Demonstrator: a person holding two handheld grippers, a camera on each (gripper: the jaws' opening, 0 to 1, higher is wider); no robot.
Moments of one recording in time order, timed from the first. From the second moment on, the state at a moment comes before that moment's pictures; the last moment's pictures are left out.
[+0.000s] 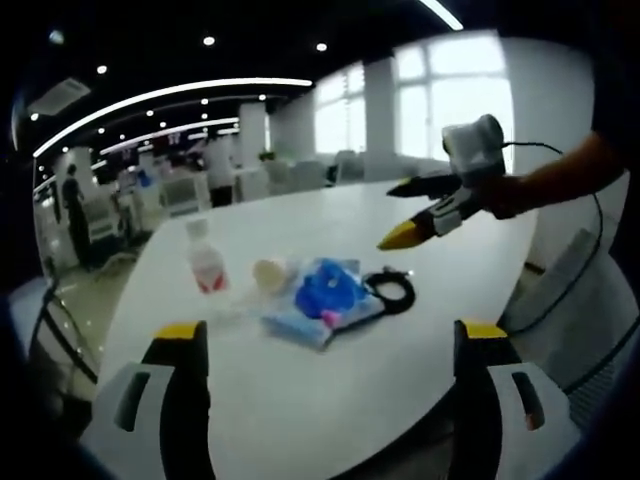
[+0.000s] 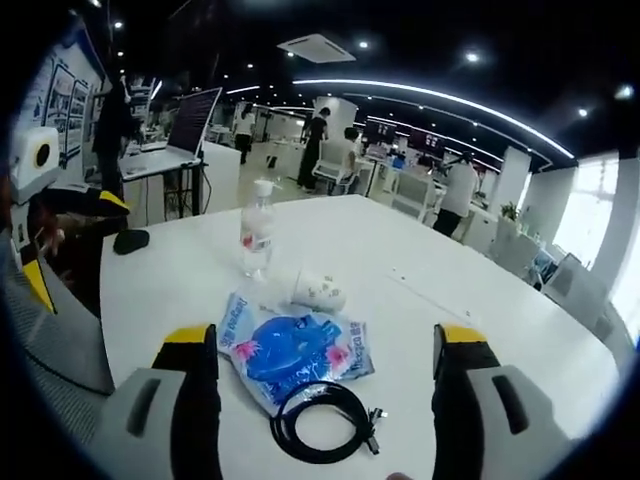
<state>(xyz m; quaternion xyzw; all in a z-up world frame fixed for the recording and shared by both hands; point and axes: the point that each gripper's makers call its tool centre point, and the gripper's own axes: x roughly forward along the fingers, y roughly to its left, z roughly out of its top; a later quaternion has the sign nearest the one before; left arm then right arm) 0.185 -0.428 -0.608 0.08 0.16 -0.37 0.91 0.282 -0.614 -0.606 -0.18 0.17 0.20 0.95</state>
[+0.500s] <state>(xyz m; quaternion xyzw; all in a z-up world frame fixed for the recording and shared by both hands) 0.186 -0.428 -0.607 0.07 0.16 -0.38 0.91 0.307 -0.605 -0.616 -0.16 0.19 0.21 0.95</state>
